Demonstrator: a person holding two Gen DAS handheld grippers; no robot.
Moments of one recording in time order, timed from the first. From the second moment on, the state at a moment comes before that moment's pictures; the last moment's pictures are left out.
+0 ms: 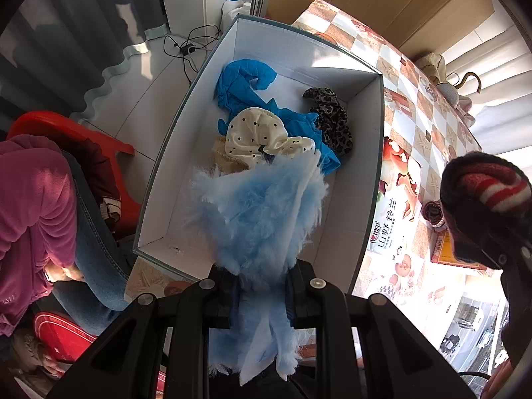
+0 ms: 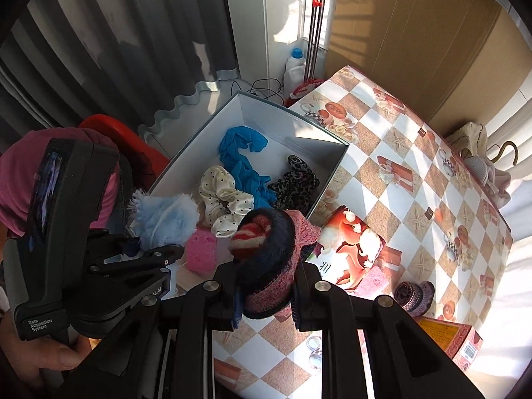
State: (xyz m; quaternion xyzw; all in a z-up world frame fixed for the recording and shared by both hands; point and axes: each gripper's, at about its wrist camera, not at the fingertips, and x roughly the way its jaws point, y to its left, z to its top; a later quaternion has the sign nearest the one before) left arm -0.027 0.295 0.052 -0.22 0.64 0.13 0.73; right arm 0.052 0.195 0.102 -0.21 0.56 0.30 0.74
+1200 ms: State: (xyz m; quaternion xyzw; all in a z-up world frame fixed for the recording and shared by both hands) left arm -0.003 0.322 0.026 -0.20 0.64 0.12 0.73; right arm 0.091 0.232 0.062 -0.18 0.62 0.30 0.70
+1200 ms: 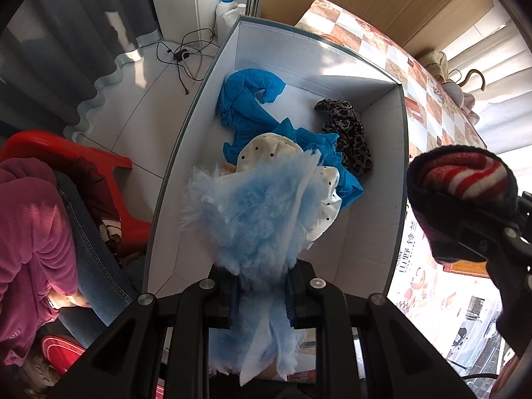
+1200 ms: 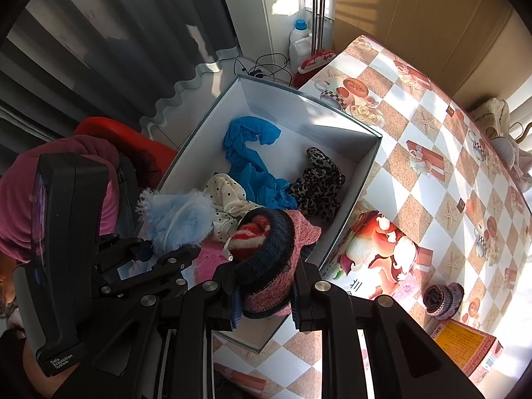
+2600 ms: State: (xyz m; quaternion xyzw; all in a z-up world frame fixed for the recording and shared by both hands) left arm 0.003 0.323 0.028 -0.16 0.62 0.12 0.75; right arm 0.099 0.247 0.046 -0.20 0.63 0.29 0.70
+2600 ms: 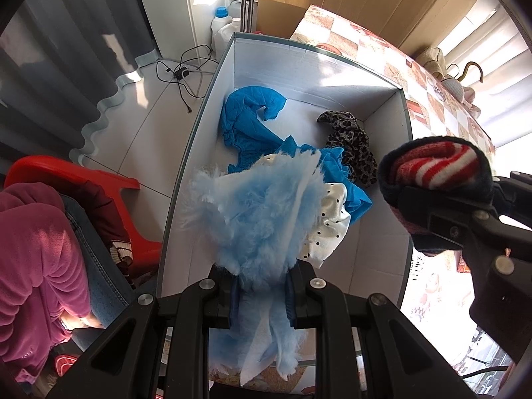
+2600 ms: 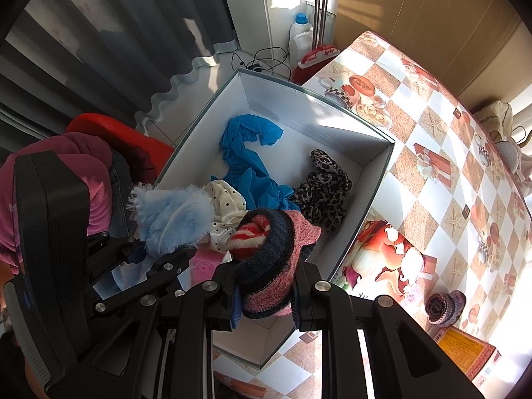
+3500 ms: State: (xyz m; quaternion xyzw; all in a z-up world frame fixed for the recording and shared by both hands) left arm 0.003 0.327 0.030 -0.17 0.62 0.12 0.75; right arm 0.101 0.257 0.051 -0.20 0.61 0.30 0.70
